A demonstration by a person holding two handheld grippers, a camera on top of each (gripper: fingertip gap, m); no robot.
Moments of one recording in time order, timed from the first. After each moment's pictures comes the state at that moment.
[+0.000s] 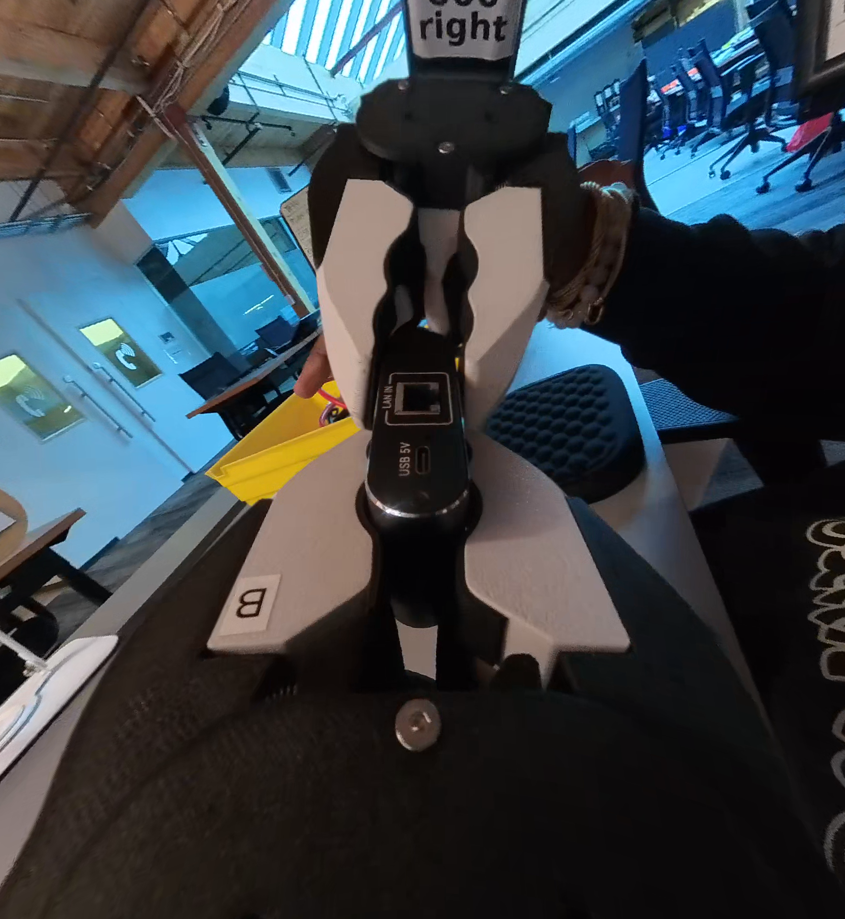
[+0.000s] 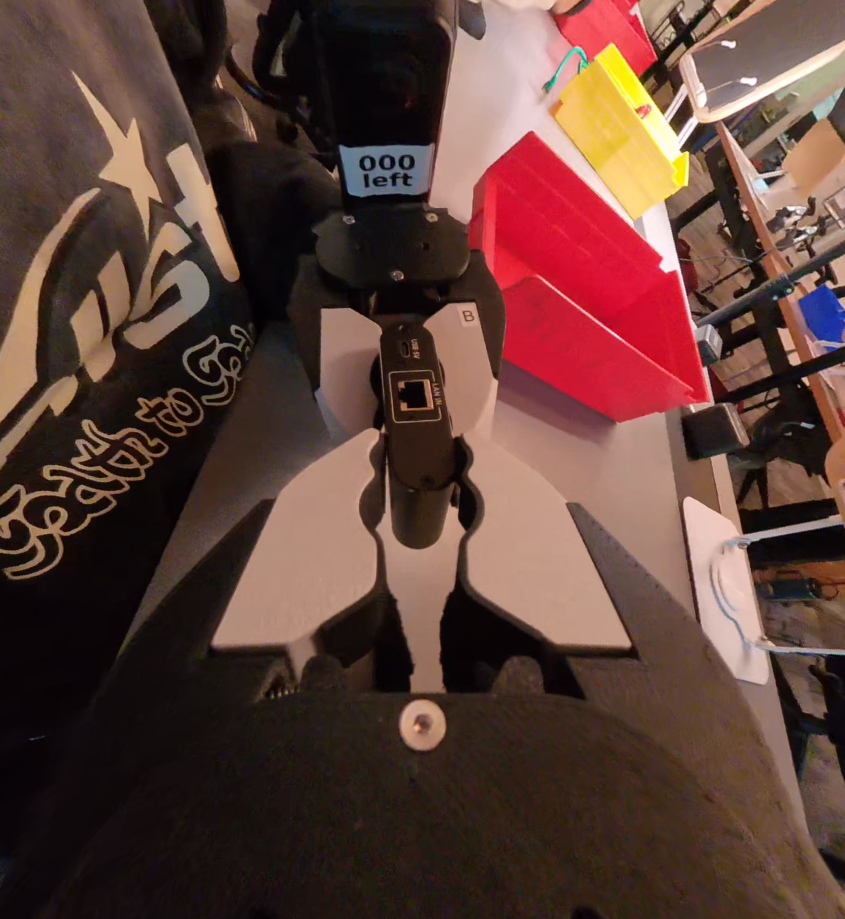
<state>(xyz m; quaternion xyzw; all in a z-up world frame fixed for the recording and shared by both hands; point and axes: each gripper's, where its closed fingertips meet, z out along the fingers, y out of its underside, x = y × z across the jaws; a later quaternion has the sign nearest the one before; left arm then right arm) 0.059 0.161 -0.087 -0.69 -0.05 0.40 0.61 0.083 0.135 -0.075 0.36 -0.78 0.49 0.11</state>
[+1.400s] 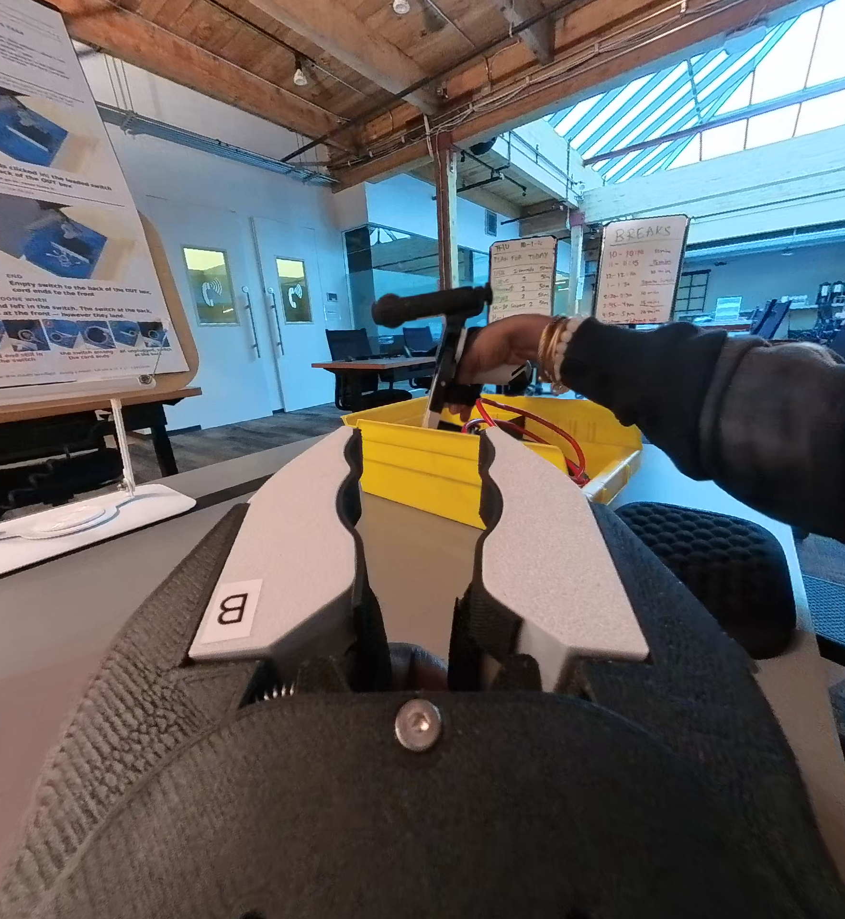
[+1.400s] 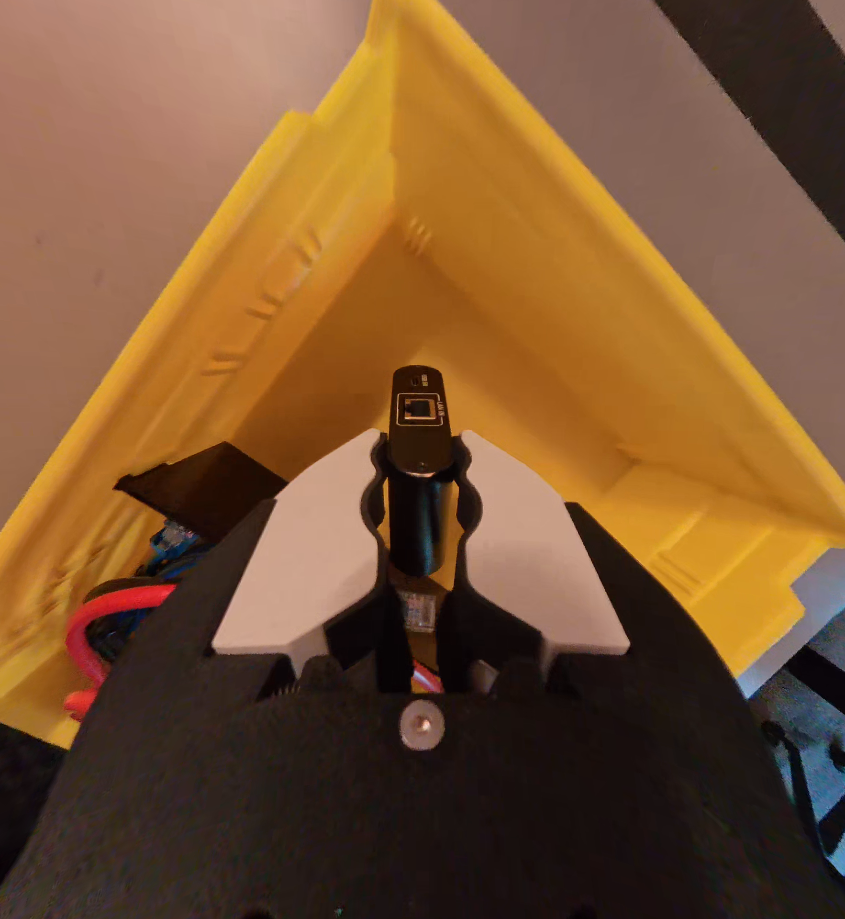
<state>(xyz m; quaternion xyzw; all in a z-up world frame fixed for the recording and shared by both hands) 0.011 0.088 -0.061 -0.53 -0.28 0.41 0.68 -0.276 0.252 -0.161 -0.25 -0.95 0.13 0.09</state>
